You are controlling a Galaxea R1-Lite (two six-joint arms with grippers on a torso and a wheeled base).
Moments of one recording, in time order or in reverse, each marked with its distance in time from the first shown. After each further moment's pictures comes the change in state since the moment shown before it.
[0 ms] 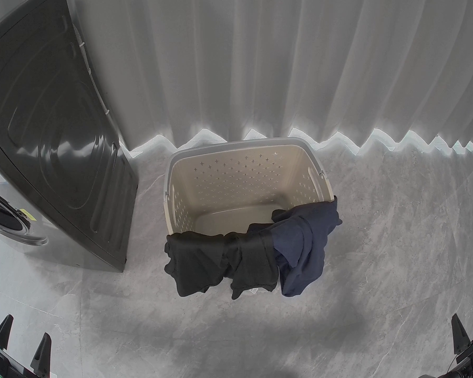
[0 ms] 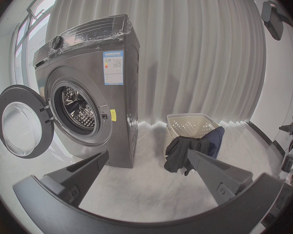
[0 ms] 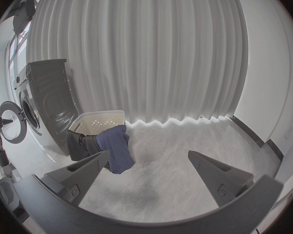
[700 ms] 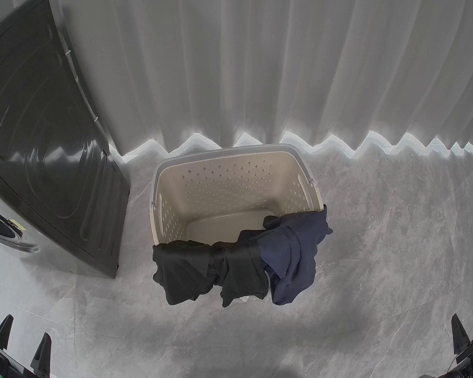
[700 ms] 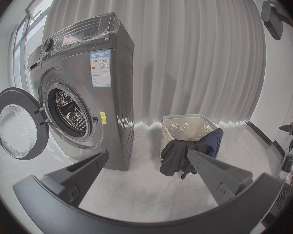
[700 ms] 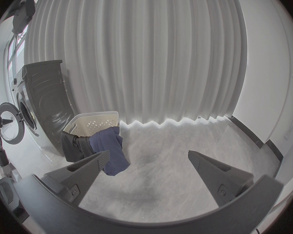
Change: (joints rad) left arm 0.000 0.000 0.000 0.000 0.000 0.001; right arm -0.002 0.000 0.000 0.002 0.000 0.000
